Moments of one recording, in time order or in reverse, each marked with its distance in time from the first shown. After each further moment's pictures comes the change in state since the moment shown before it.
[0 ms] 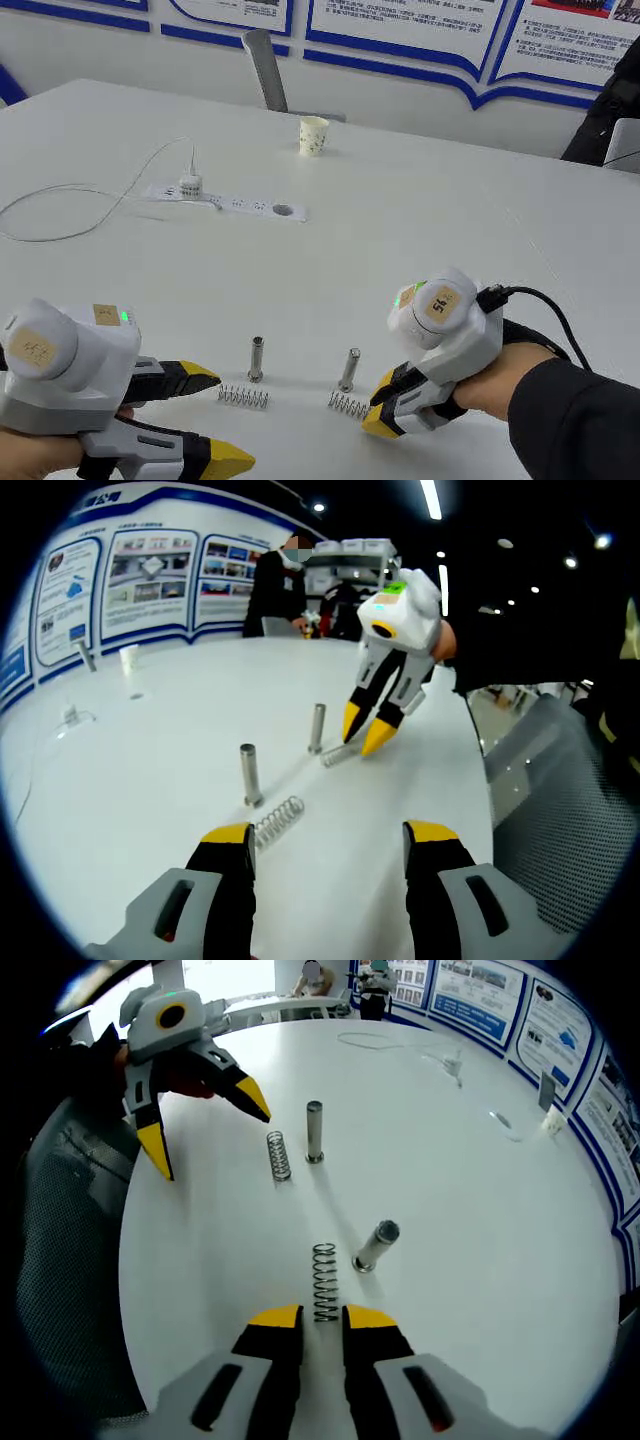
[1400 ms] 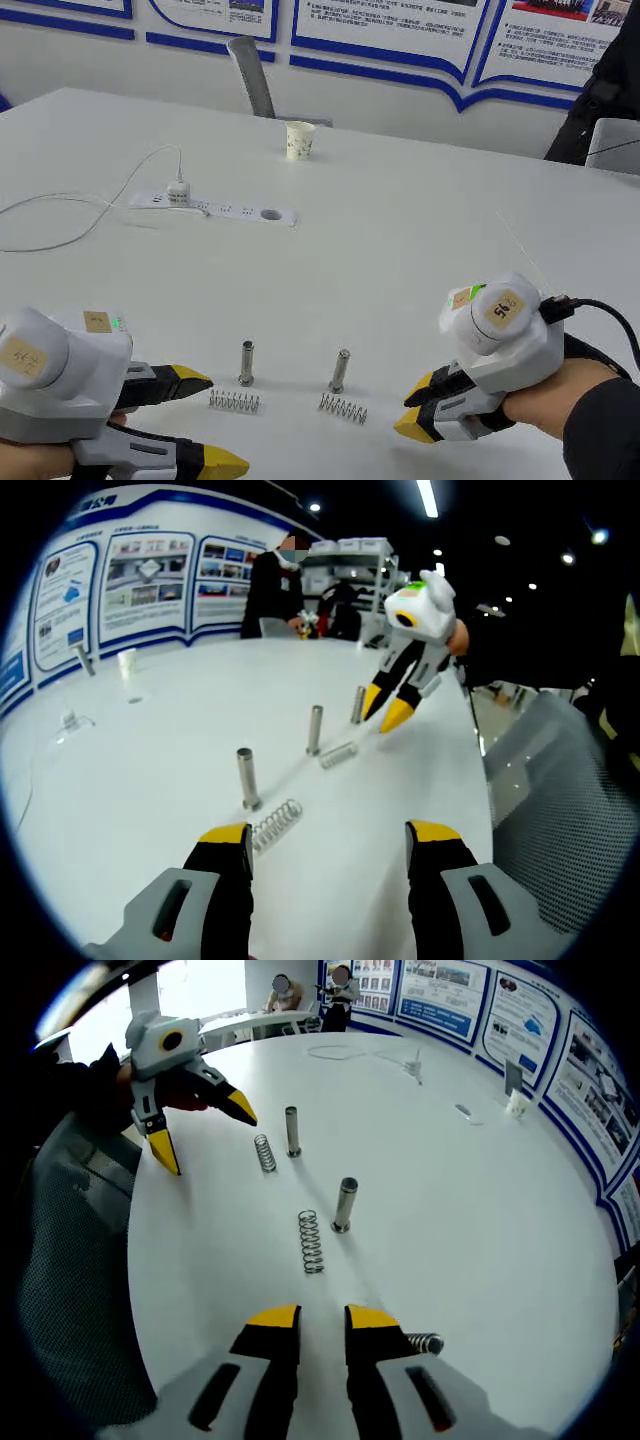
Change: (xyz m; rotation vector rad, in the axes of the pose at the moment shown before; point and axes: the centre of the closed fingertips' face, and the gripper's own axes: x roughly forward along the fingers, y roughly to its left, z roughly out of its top) left arm 0.001 -0.002 0.002 0.016 0.001 -0.001; right arm -0.037 -0.004 -0.022 0.093 -0.062 -0.077
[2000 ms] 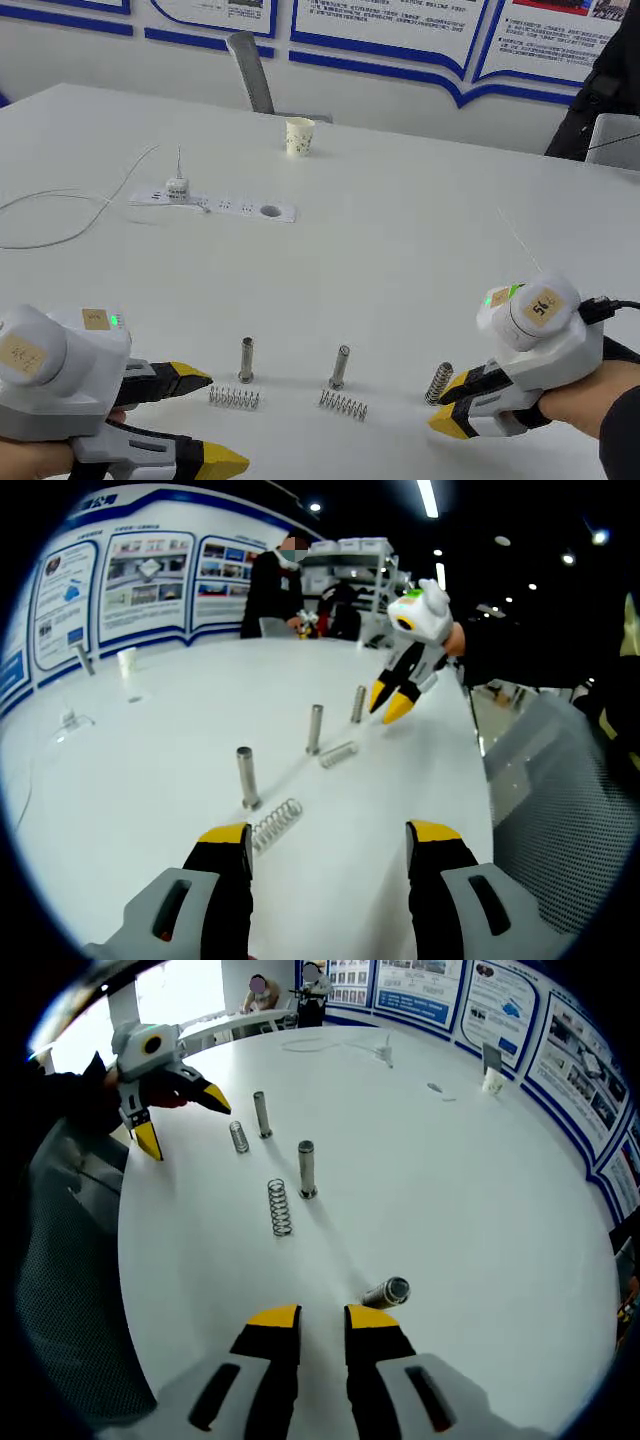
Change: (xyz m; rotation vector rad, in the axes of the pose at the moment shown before) left arm 0.000 0.000 -0.001 -0.001 0.001 -0.003; right arm -0.014 -0.018 -0.031 0.073 0.016 -0.042
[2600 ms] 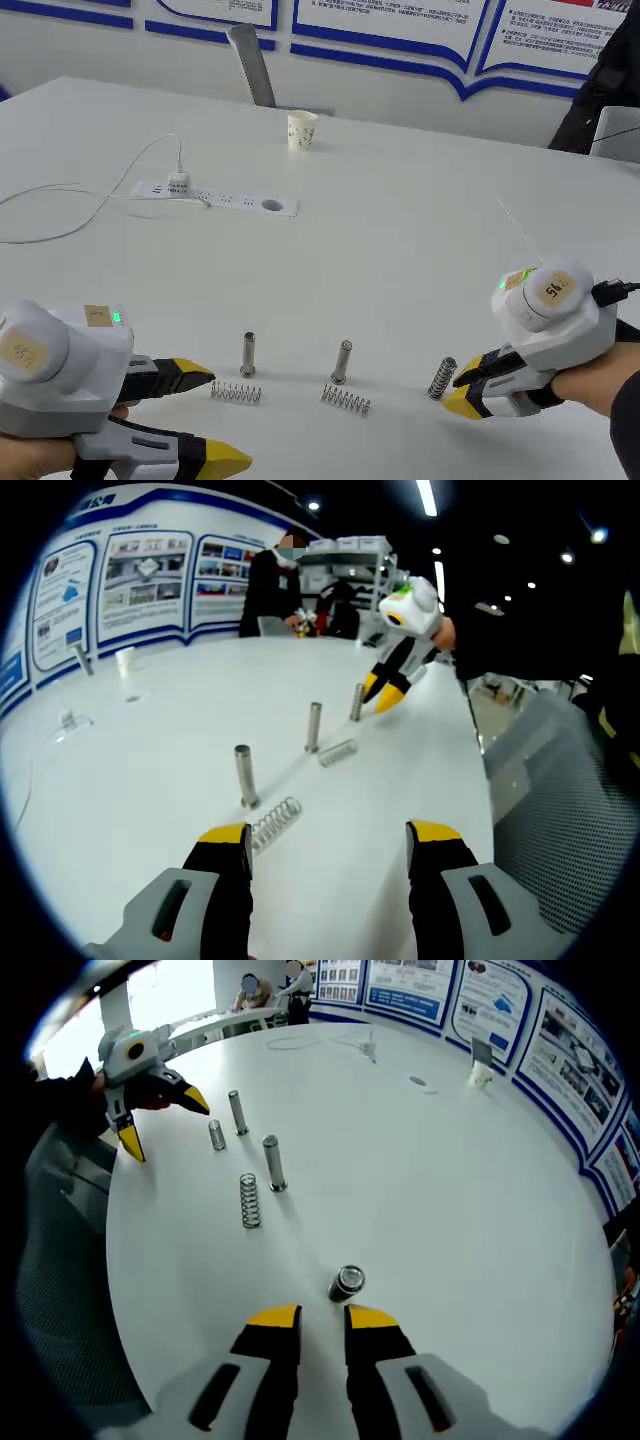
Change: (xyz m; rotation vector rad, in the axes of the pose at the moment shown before) left arm 0.001 0.000 -0.002 0.003 0.005 -0.004; right arm -0.005 -0.026 -0.009 0.024 0.014 -0.033
